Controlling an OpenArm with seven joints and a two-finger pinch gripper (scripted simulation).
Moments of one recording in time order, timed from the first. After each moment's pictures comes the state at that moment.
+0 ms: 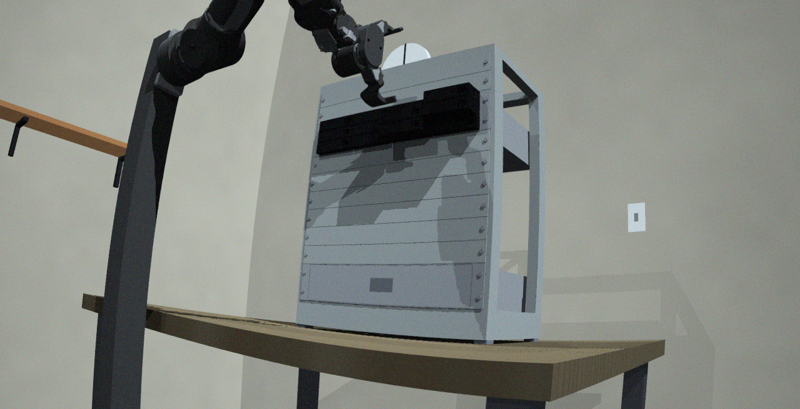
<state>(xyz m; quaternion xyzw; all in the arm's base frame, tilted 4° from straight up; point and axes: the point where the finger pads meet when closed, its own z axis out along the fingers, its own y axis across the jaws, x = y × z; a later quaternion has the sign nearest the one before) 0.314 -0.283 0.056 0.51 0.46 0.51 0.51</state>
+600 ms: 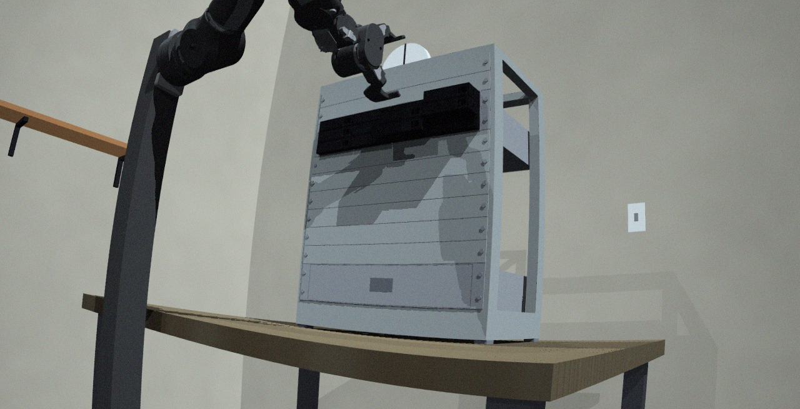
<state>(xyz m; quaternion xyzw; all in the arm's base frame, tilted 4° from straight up) 0.314 -0.283 0.056 0.51 0.46 0.51 0.51</state>
